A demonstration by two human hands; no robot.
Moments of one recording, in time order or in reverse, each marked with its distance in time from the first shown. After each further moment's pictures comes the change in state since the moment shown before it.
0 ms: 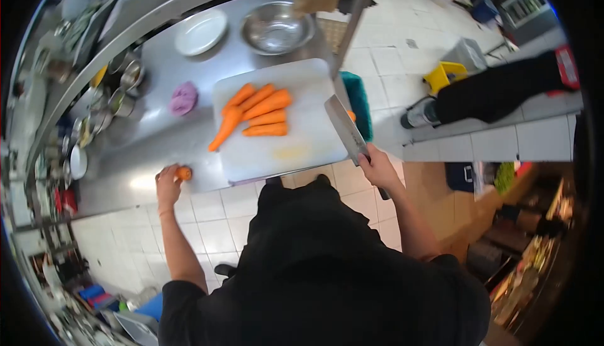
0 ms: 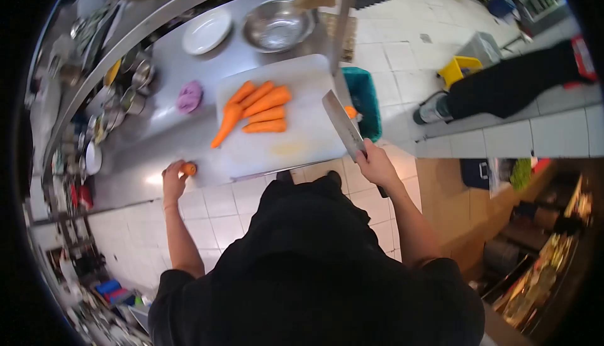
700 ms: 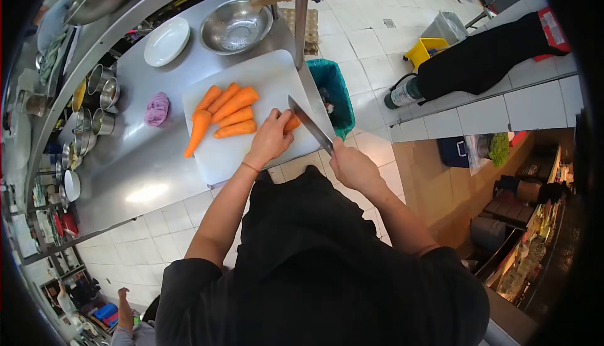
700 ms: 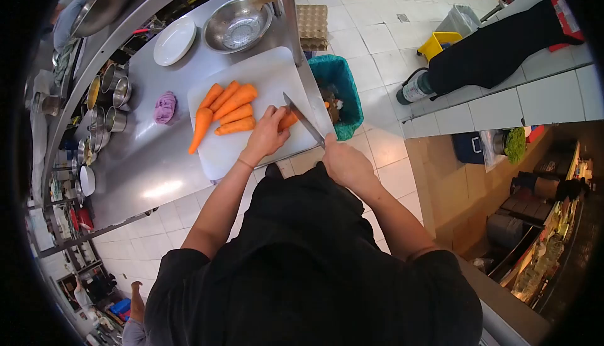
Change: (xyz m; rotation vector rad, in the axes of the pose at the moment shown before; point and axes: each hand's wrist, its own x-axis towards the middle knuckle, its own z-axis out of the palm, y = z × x) left_hand 0.087 0.362 0.050 -0.568 -0.159 0.513; right_hand -0.024 -0.067 -0.022 -0.260 -0.206 0.151
